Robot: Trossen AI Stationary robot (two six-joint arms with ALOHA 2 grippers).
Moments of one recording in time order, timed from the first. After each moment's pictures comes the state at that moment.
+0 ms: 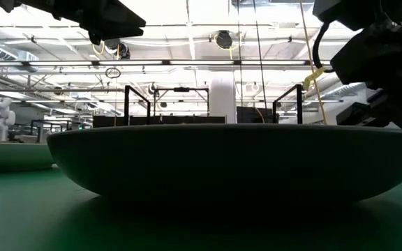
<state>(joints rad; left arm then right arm) -0.17 0.94 0.56 0.20 -0.50 -0.04 0.36 1.49 0.72 -0.49 -0.37 0.27</state>
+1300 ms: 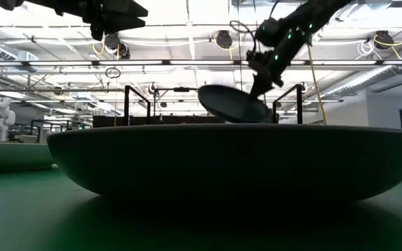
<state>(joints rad) -0.17 0.94 0.56 0.29 -0.50 -0.03 -0.75 1.53 1.20 -0.47 -0.08 -0.17</state>
